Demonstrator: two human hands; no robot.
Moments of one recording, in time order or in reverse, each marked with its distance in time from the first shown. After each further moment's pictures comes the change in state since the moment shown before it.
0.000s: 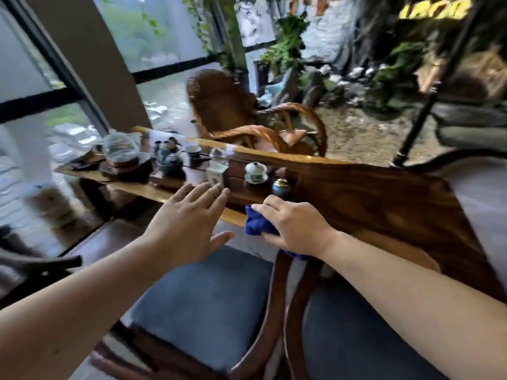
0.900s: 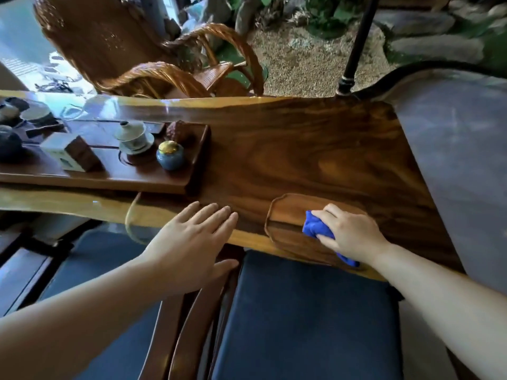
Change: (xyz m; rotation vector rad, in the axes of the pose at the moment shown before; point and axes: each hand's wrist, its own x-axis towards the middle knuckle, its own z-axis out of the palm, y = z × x) left_hand 0.215 0.233 0.146 -0.170 -0.231 0.353; right_hand -0.271 0.297 0.166 0.019 -0.267 0.551
